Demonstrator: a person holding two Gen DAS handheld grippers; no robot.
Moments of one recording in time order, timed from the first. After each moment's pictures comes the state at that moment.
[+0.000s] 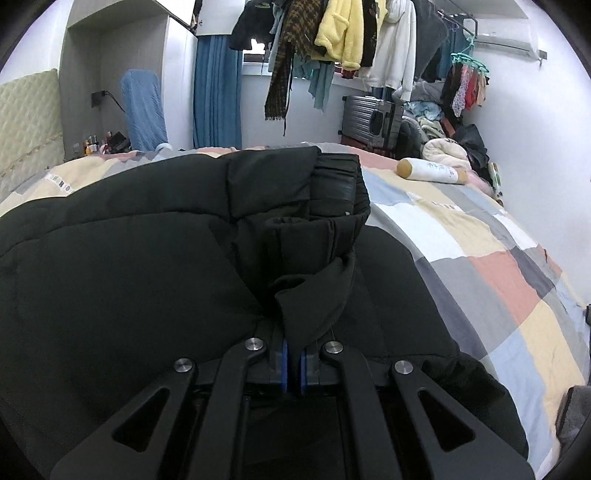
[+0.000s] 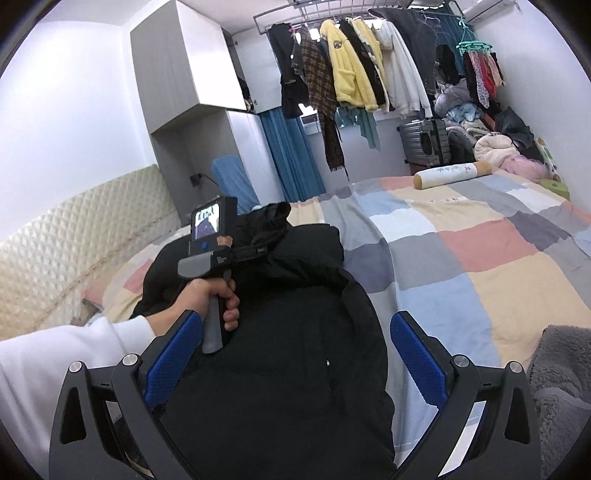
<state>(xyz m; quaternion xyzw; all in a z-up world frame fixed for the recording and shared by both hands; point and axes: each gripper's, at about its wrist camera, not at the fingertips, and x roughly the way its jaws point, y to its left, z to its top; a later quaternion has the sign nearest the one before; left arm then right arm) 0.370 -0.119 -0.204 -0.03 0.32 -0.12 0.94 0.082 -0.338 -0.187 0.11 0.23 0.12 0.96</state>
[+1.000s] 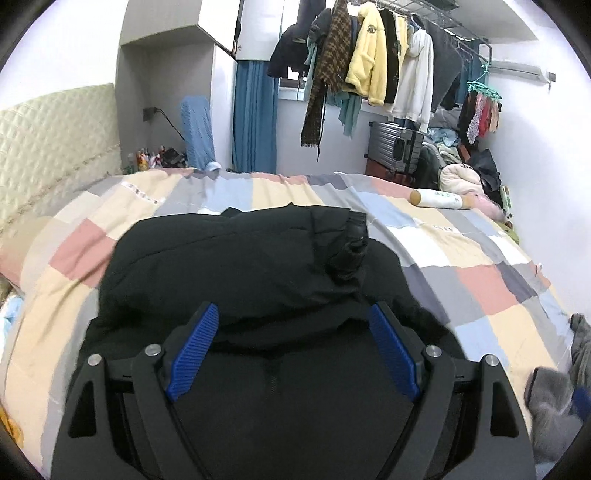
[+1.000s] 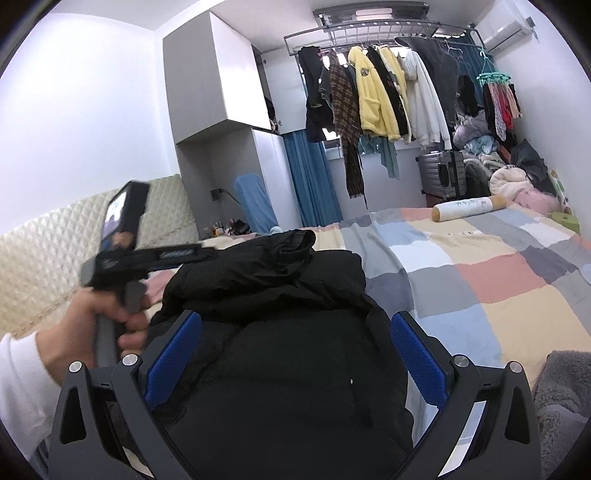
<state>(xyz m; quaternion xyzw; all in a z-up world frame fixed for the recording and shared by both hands) 0.220 -0.039 -0.122 -0.04 0.30 -0.06 0.95 0.059 -0.308 -0.167 0.08 0.17 0.14 0.97</state>
